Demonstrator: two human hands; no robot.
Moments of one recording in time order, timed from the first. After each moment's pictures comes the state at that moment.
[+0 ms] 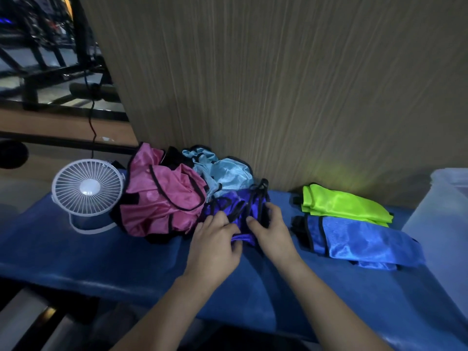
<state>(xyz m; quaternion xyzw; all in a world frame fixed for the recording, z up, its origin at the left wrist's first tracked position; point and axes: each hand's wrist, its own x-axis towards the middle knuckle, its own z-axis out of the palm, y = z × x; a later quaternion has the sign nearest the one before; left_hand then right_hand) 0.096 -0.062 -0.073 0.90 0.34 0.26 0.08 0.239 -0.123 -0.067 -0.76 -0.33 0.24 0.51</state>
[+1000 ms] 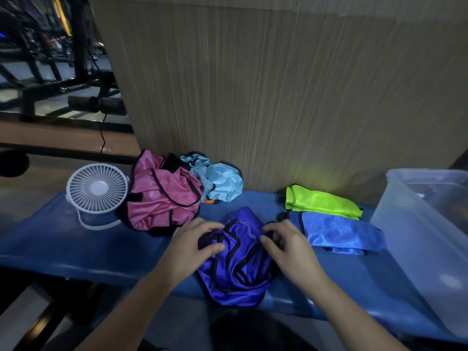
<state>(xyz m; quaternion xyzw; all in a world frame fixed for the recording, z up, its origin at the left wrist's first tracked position) 0.034 -0.068 -0.052 0.88 0.28 0.25 0.29 0.240 -0.224 -0.040 -0.77 -0.52 0.03 0.38</state>
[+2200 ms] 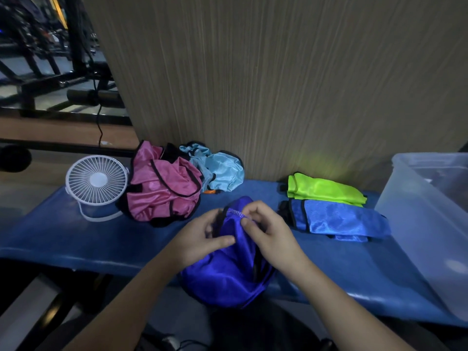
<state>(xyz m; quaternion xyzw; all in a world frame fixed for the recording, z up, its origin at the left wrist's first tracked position) 0.042 -0.082 -0.034 0.79 0.25 0.18 0.53 0.202 -0.205 -0.021 -0.58 -0.55 0.23 0.56</state>
